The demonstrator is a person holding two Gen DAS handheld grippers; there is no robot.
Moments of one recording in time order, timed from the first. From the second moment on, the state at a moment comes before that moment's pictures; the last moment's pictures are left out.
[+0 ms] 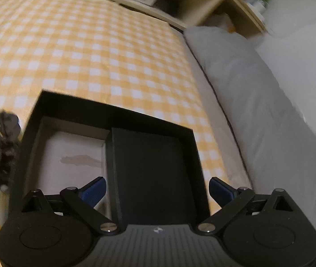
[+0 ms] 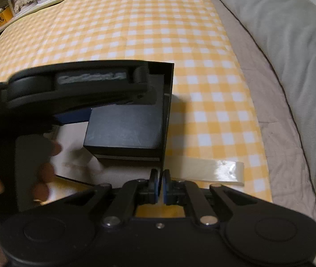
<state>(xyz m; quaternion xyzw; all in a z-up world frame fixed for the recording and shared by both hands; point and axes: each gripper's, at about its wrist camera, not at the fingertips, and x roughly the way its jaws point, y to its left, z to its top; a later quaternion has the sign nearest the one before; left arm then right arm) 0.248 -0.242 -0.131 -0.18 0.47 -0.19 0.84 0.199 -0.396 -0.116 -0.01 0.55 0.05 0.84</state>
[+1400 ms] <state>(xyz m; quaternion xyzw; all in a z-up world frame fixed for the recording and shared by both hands) 0.215 -0.235 -0.126 0.01 0.43 -0.33 0.84 0.198 -0.384 -0.117 -0.06 0.55 0.06 0.83</state>
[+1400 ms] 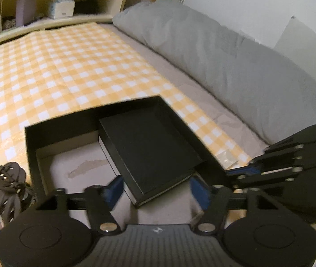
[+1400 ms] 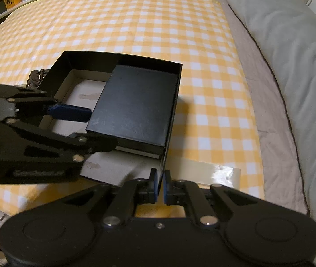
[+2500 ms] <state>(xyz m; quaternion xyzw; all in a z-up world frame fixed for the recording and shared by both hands) 0.132 -0.013 -0.103 0.06 0.44 -0.24 0.86 0.199 -0.384 -0.117 -0.06 0.55 0.05 0.83</state>
